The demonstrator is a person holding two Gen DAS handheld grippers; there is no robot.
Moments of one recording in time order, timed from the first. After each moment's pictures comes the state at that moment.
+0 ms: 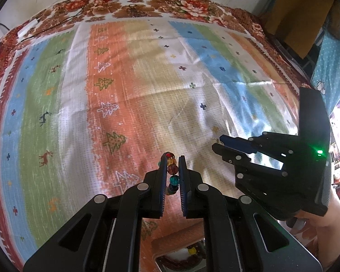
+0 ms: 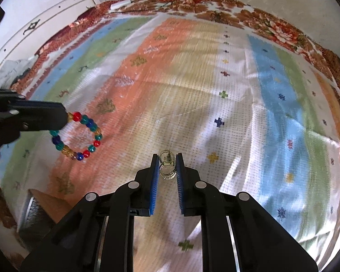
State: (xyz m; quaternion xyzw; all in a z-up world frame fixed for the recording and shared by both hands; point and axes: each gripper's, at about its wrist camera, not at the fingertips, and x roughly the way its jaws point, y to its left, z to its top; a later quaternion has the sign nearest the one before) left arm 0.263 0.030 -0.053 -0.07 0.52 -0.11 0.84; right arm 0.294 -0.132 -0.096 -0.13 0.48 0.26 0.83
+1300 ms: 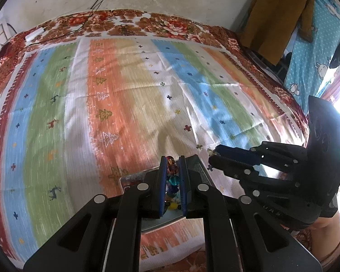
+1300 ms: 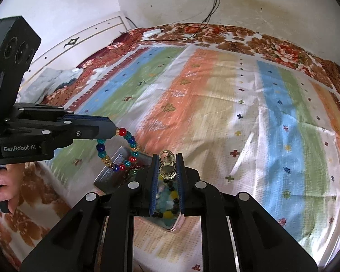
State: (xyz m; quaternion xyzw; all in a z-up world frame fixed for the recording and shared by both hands) left arm 0.130 0.016 -0.009 -0.10 0.46 -0.14 0.87; right arm 0.158 -0.163 -0.029 -0.09 0.41 0.34 0.84
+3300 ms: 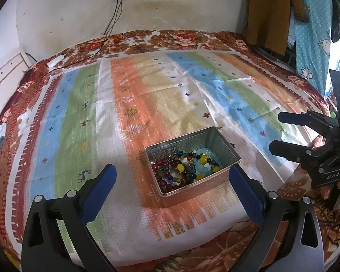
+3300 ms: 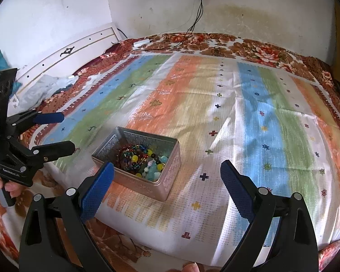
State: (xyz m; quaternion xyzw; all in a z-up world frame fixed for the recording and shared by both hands) left arm 0.050 0.007 -0.020 0.00 0.40 -0.07 0.91; right arm 0.105 -0.223 -0.029 -0.07 0.38 0.31 0.87
